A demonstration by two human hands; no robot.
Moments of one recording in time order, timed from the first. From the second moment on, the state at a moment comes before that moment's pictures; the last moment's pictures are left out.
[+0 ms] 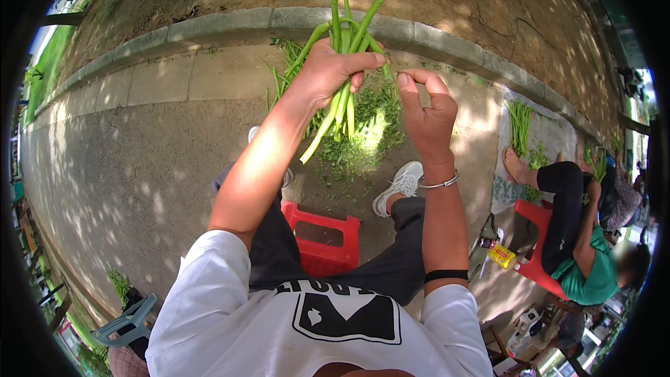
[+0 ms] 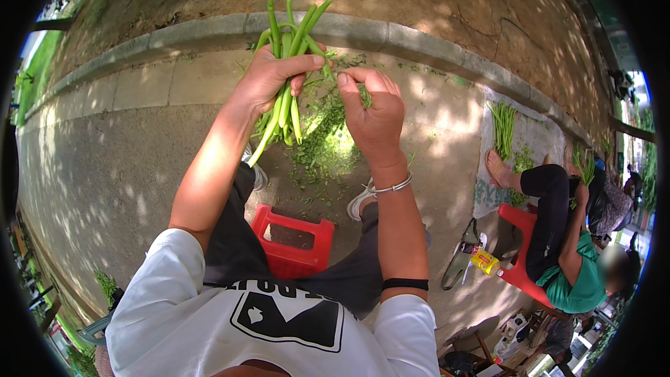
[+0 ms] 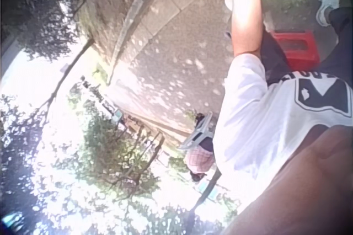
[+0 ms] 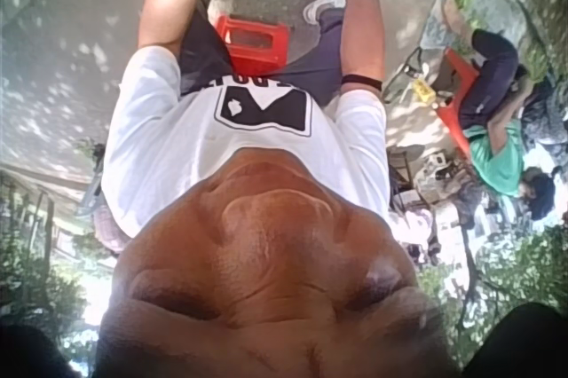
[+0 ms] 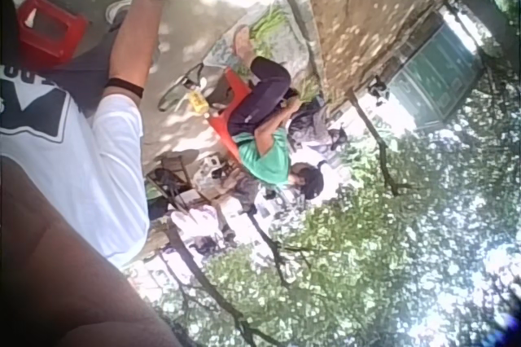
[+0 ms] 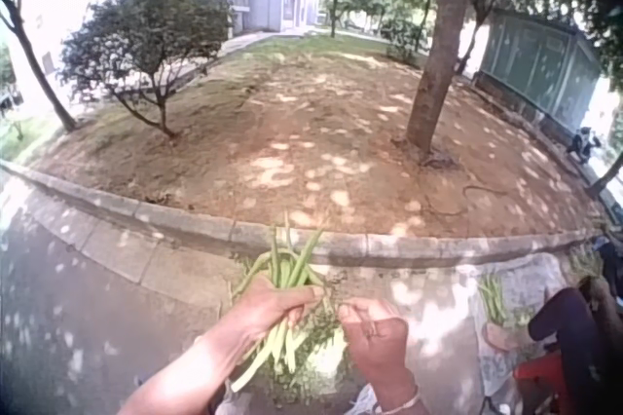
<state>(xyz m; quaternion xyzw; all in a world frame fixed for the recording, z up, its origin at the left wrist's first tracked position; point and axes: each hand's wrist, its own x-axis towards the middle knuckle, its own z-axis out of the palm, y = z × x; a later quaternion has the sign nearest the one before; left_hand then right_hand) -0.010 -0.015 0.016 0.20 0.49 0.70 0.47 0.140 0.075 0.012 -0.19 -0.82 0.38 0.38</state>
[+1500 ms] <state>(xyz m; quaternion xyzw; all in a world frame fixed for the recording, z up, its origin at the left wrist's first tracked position) -0.008 -0.015 0.014 0.13 0.42 0.70 0.55 0.133 0.060 0.002 -0.19 -0.73 0.50 0.43</state>
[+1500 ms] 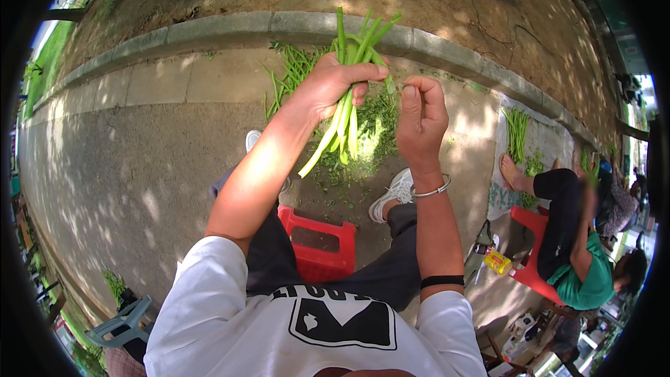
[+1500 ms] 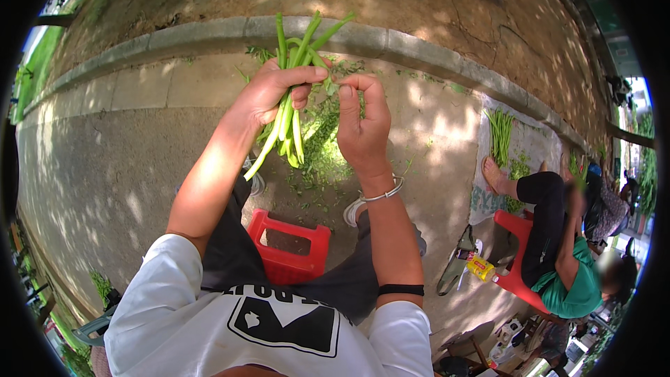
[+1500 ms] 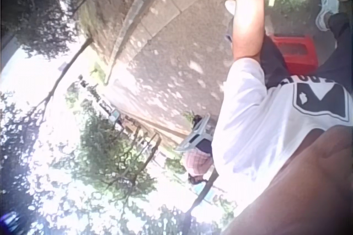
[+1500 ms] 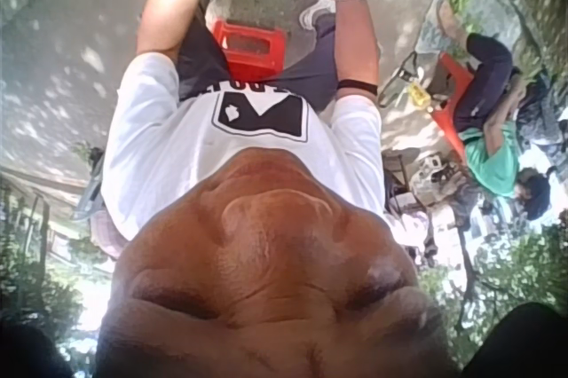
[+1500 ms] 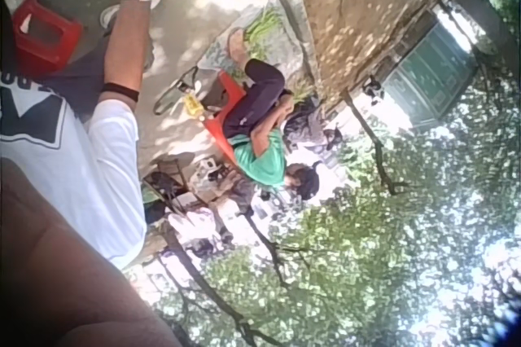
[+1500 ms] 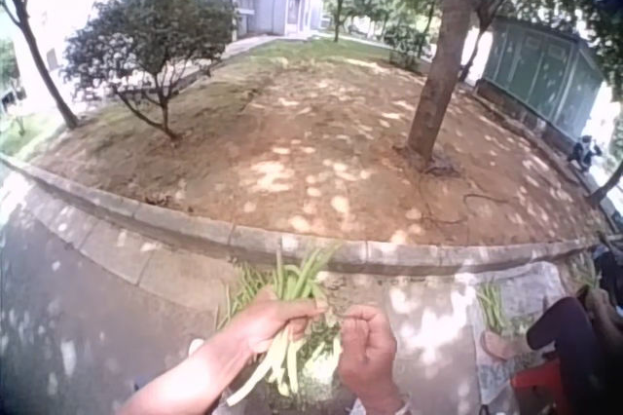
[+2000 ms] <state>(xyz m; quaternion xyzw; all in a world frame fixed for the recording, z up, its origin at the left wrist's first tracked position) -0.011 -0.017 0.017 0.14 0.45 0.71 0.52 0.141 0.067 0.011 -0.23 -0.75 0.50 0.37</state>
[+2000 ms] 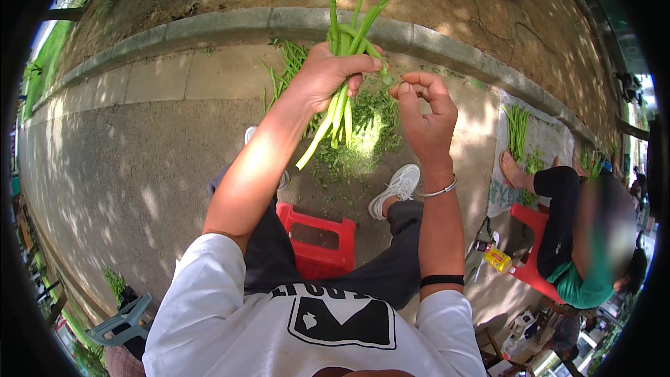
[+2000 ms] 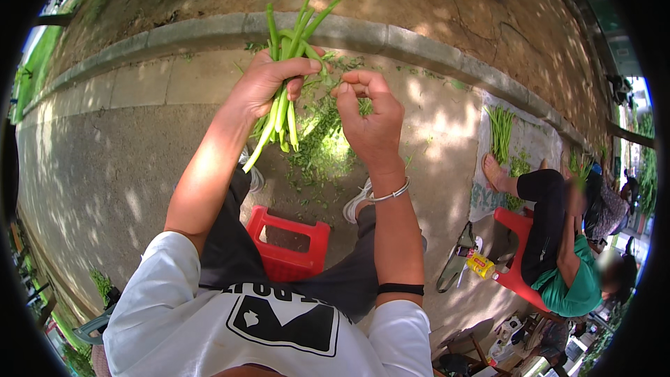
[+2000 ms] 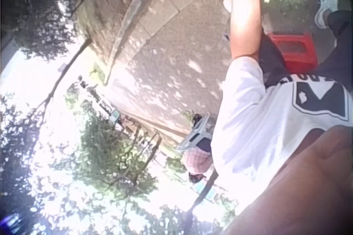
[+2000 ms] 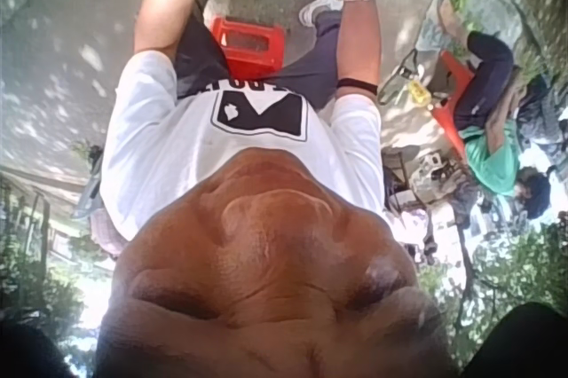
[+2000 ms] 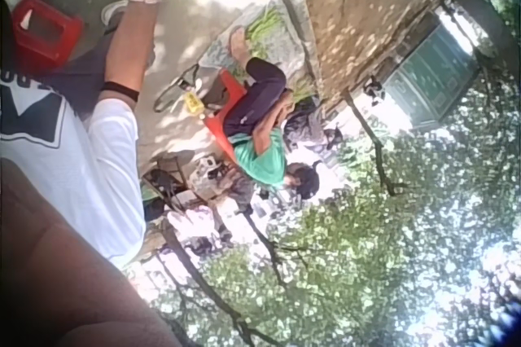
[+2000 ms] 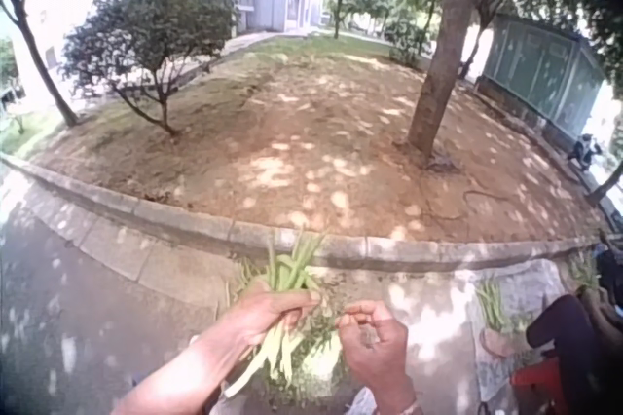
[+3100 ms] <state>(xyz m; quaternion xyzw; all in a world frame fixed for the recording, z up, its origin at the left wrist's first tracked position) -0.007 -0.015 0.017 0.15 0.46 0.68 0.55 0.139 0.061 0.006 -0.20 -0.75 0.50 0.38</state>
